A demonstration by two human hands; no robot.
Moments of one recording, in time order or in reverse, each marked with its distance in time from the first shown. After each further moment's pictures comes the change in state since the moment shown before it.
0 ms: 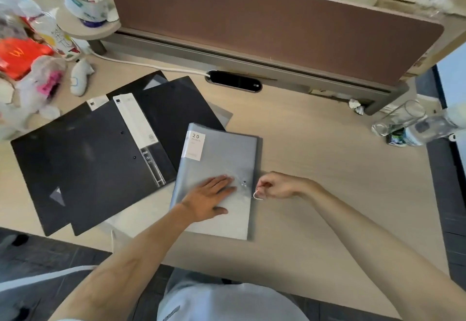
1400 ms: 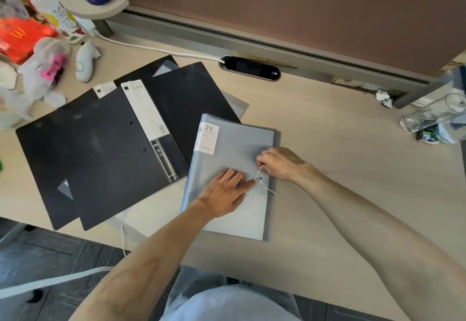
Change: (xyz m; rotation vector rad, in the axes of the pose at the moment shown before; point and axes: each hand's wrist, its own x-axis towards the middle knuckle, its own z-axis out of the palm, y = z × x) left_hand 0.014 0.006 0.001 0.023 0.281 -0.038; right_hand 0.069 -0.017 -0.011 -0.583 0.310 -0.144
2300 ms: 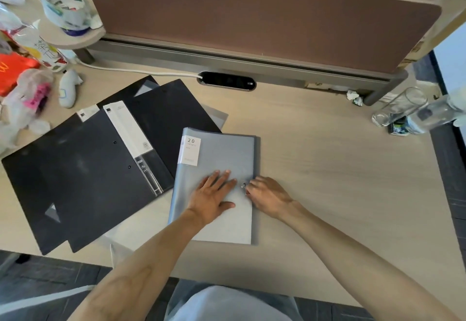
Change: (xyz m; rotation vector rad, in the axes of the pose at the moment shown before) left_hand 0.008 0.009 -0.010 -0.051 -0.321 -0.253; right_hand -0.064 -0.027 0.044 -0.078 0.284 -0.100
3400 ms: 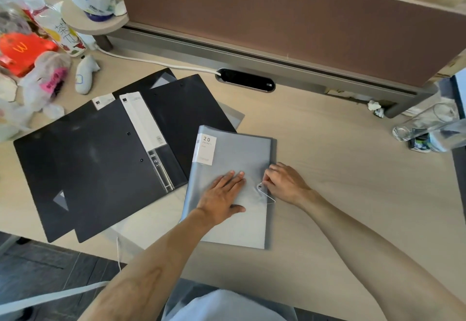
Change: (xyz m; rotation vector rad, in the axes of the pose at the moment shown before) left_hand 0.001 -0.005 -0.003 -0.041 0.005 0.029; right_hand 0.032 0.032 -0.013 0.155 -0.117 0.235
